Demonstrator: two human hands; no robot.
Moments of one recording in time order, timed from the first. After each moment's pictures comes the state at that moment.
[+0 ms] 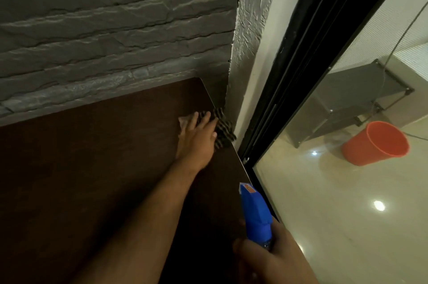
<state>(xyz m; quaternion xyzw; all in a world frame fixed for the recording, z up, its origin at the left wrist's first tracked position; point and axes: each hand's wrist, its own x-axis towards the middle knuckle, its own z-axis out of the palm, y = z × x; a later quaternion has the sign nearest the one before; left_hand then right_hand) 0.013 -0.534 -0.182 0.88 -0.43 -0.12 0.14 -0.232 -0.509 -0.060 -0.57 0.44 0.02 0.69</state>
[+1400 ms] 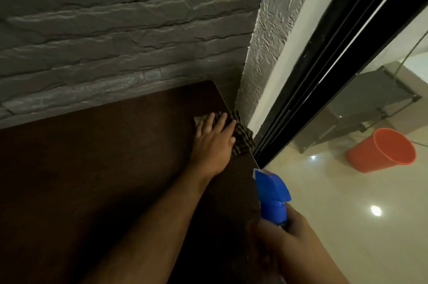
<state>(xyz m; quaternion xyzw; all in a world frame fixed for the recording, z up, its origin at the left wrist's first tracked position) 0.032 -0.537 -0.194 0.86 -0.49 -0.09 0.11 -0.174 -0.513 -0.057 -0.56 0.47 0.02 0.69</state>
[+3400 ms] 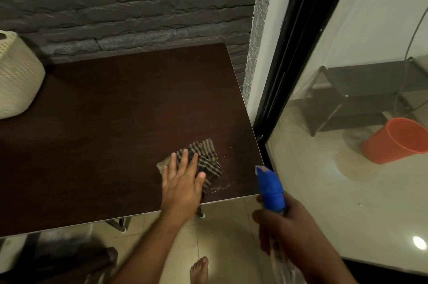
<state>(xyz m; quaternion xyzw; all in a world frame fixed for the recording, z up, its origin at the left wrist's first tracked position) -0.261 -0.294 -0.168 0.95 -0.25 -0.12 0.13 -0.429 -0.434 -0.036 -0.62 0.39 0.11 0.67</state>
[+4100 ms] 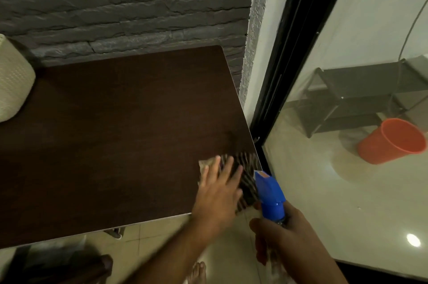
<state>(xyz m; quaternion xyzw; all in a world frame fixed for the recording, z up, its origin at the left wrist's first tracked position) -0.295 -0.350 -0.171 0.89 -0.43 -0.11 0.07 -0.422 -0.431 -0.037 -0.58 0.39 0.09 0.71</state>
